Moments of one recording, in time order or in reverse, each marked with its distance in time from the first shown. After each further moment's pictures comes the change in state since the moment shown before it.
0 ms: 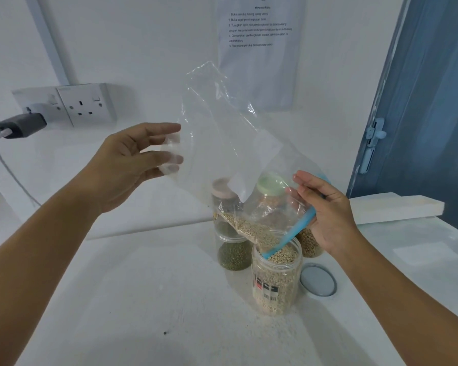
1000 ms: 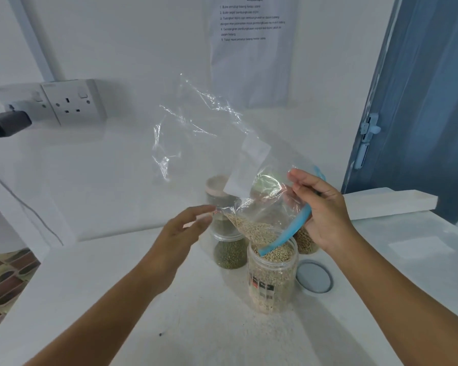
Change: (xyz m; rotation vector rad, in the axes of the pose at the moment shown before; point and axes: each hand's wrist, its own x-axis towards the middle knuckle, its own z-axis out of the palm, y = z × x) left_hand -0.065 -0.079 0.093 -0.022 0.018 -0.384; right_hand -0.002 0.000 0.001 -0.005 -0.011 -0.009
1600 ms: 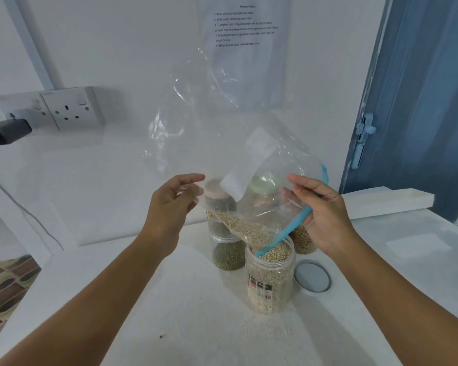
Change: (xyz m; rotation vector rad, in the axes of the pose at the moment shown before) left_hand 0.047 0.022 -0.007 -0.169 0.216 0.150; right_hand -0.009 -0.005 -0.003 0.069 -0.052 -0.003
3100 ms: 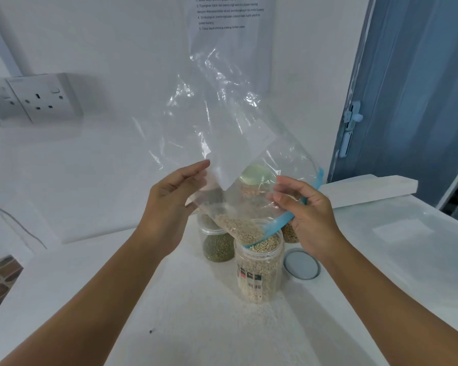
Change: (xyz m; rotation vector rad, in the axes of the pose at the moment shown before) left_hand -0.011 0.001 0.021 -0.209 -0.137 -0.040; right_hand -0.018 0.016 -0.011 -0.220 0.063 0.024
